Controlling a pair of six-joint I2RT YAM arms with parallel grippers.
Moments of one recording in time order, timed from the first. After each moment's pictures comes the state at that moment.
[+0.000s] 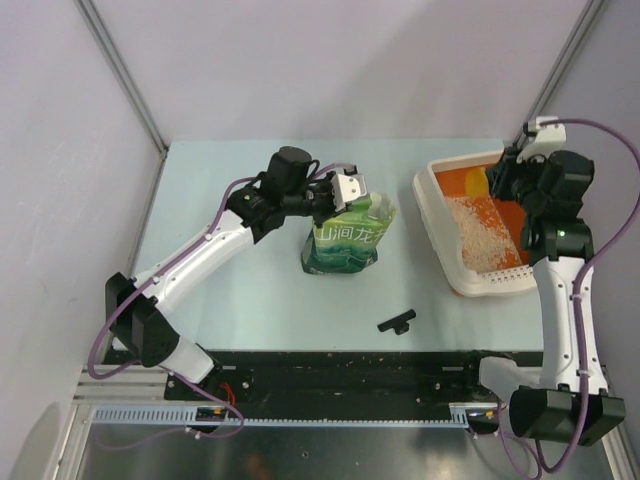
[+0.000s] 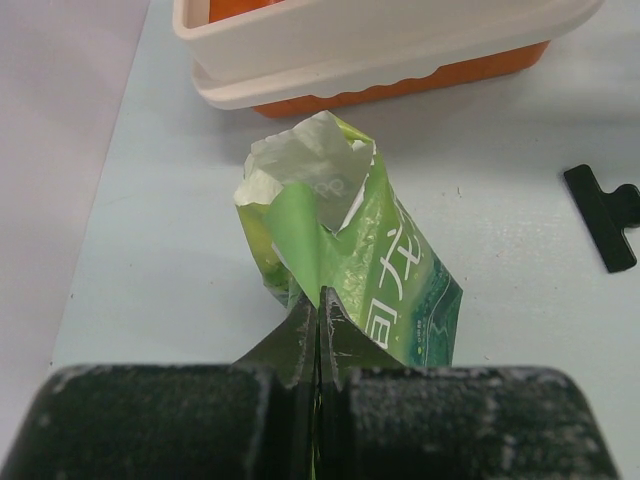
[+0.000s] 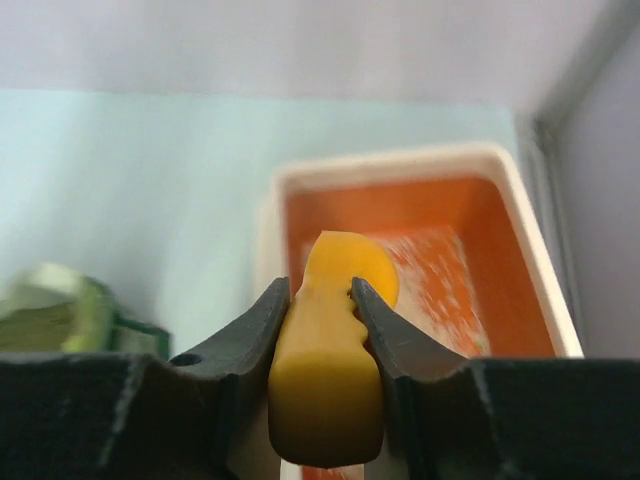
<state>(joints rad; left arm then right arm) -0.69 1.52 1.45 -0.43 0.48 0.62 -0.13 1.05 1.20 -0.41 -0.15 0.00</state>
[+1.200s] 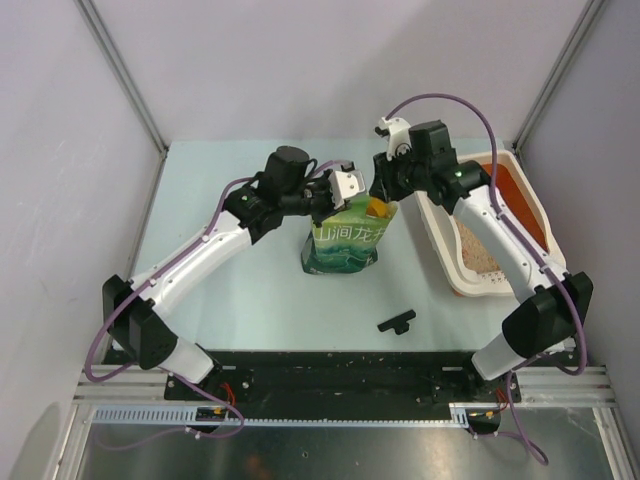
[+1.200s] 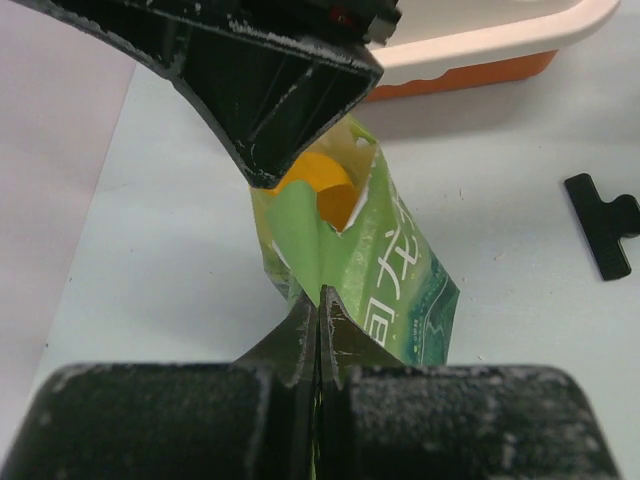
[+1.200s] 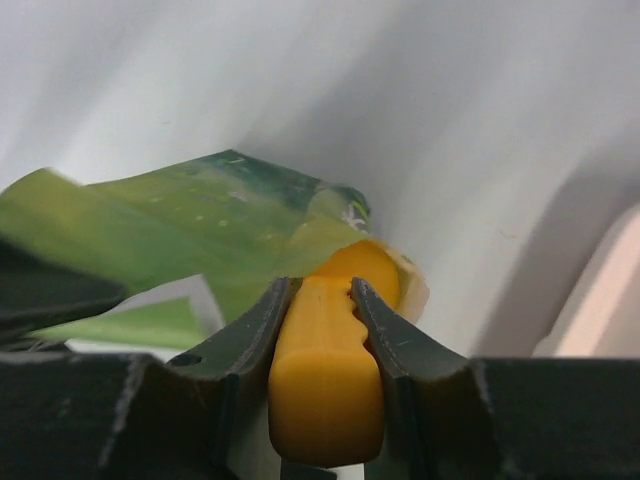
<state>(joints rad) -0.69 1.50 1.45 -0.43 0.45 0.57 0.43 1.55 1.62 -0.69 -0.32 -0.04</state>
